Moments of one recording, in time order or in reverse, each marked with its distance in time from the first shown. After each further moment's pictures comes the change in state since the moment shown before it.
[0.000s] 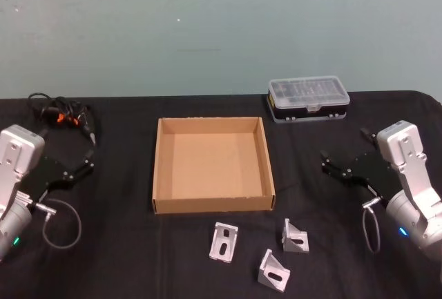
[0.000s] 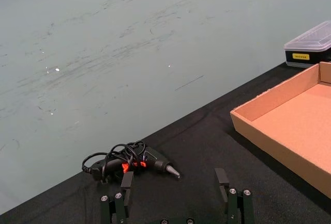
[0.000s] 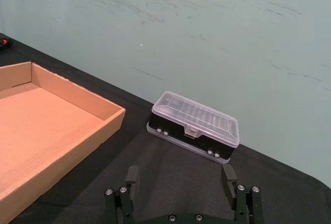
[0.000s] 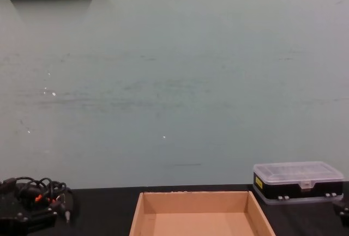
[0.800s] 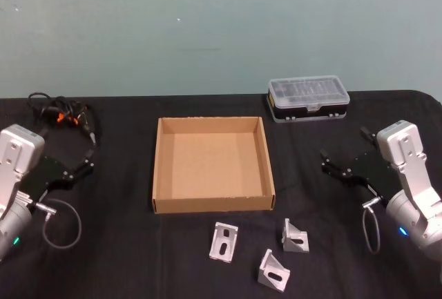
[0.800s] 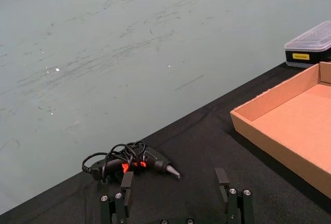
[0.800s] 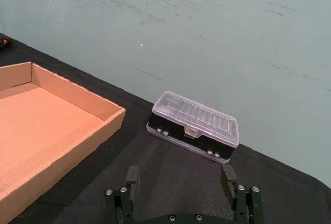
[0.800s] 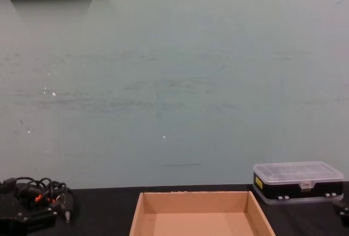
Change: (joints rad) left arm 0.000 0.000 0.000 0.000 0.000 0.000 0.000; right arm 0.000 0.000 0.000 0.000 0.000 0.000 0.000
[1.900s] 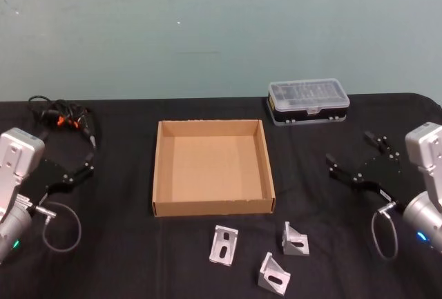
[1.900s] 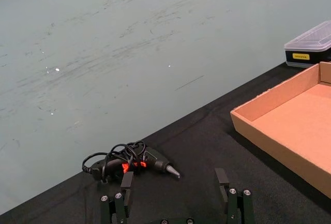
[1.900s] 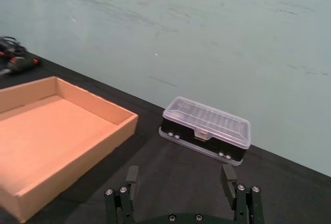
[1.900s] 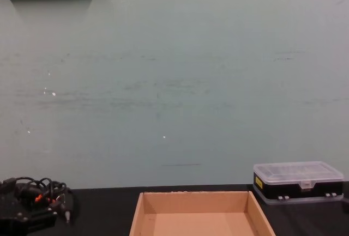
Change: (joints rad) left arm 0.000 0.000 0.000 0.000 0.000 0.000 0.000; right arm -0.029 0.020 0.074 0.016 0.097 -0.062 0.173
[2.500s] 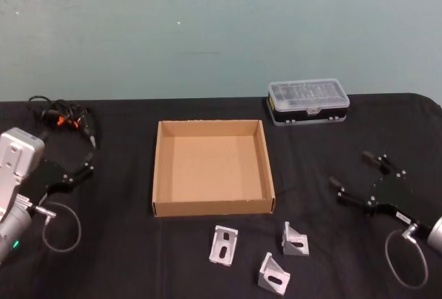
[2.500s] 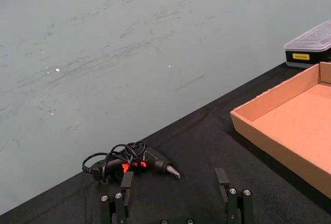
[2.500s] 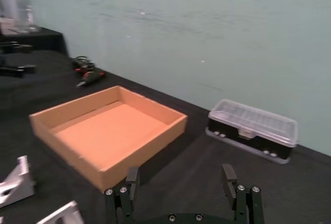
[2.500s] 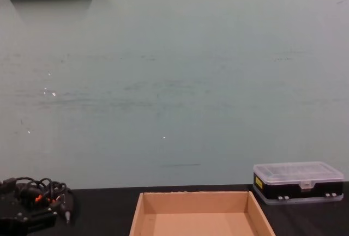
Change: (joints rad) left arm 0.000 0.000 0.000 0.000 0.000 0.000 0.000; right arm -0.131 0.094 0.092 -0.104 0.172 -0.020 0.262
